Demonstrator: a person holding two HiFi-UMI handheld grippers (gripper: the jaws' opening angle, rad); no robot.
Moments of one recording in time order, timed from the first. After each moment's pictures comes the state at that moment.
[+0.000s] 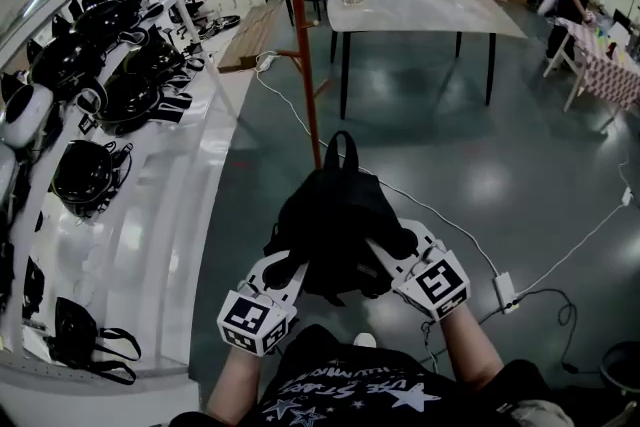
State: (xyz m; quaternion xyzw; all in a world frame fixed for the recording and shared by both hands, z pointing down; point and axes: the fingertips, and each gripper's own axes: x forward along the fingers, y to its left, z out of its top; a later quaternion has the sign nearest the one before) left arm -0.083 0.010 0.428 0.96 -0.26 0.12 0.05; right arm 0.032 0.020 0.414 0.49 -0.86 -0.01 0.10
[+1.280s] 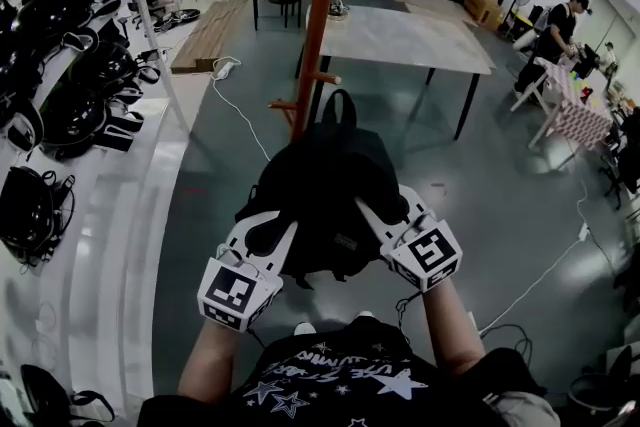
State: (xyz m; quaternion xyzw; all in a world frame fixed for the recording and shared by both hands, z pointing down) left arm -0.037 -0.303 0.383 0.97 -0.22 0.06 -0.03; right arm 0.077 -0.297 0.374 0.54 -0.83 -0.07 0.13
